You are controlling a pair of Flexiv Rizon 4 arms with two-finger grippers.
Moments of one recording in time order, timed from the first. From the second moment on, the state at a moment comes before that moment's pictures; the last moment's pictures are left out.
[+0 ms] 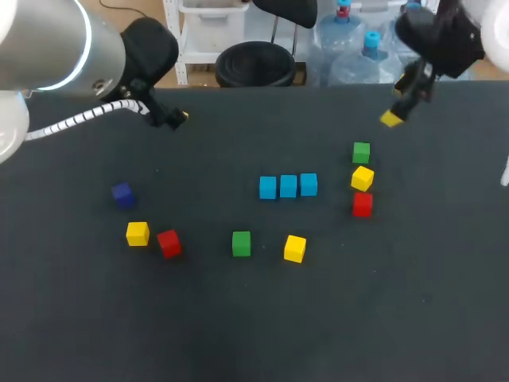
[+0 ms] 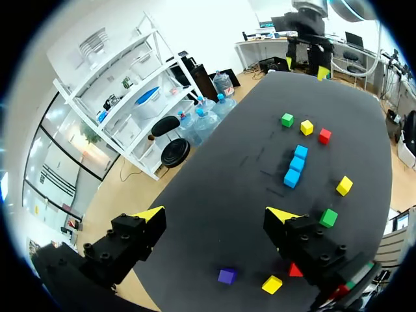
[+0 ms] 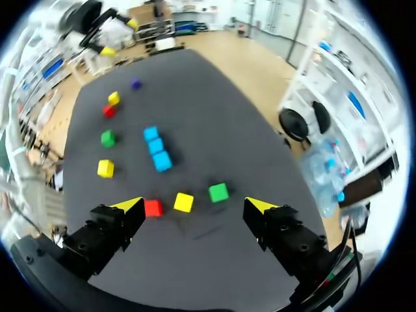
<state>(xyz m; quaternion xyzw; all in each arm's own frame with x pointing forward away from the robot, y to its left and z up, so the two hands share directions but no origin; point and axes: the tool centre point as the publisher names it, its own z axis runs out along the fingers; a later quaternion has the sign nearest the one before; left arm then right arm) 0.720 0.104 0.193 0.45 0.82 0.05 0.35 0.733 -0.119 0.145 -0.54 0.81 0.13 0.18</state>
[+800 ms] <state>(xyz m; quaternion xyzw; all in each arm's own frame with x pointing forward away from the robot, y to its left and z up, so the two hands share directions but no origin) 0.720 0.104 0.193 0.45 0.82 0.05 0.35 0.758 -0.118 0.089 -0.57 0.80 0.09 0.17</state>
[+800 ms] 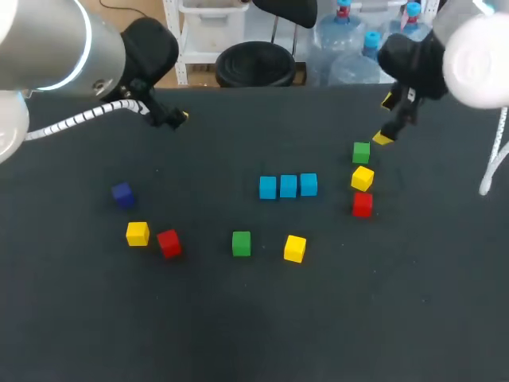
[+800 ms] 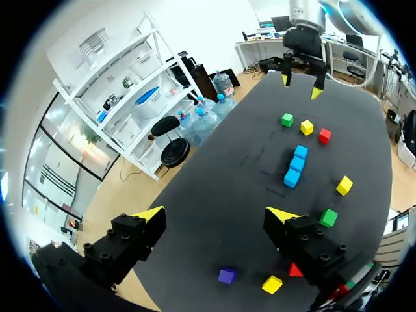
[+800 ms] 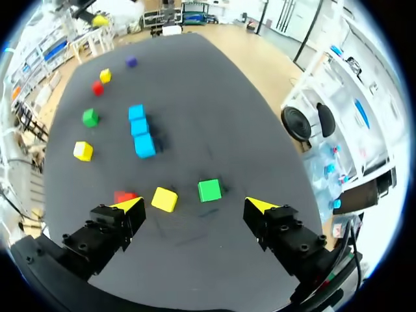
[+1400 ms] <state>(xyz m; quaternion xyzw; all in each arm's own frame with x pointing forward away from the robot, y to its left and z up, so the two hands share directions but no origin) 0.720 0.104 0.193 0.45 0.82 0.05 0.35 0.769 -0.111 0.053 -0.67 0.74 0.04 0.11</state>
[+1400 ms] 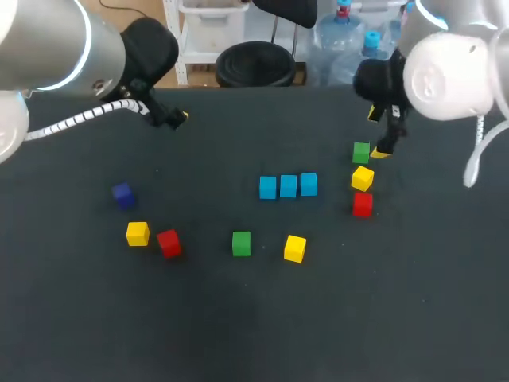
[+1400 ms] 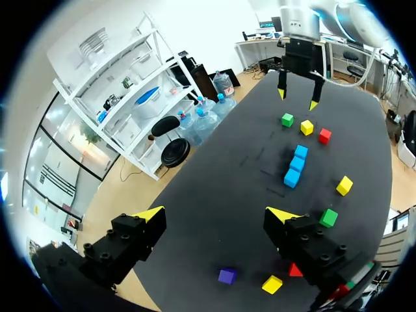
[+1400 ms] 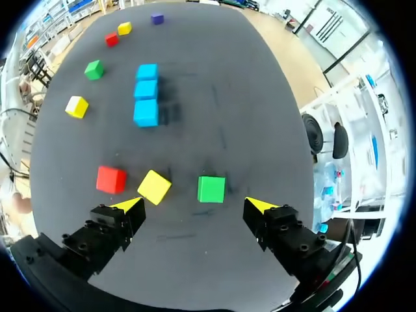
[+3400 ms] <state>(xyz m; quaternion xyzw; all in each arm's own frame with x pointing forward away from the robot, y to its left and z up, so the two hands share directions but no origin) 0.720 0.104 0.193 0.45 0.82 0.05 0.35 0.796 -0.104 -0.007 -0.65 0.76 0.07 0.05</state>
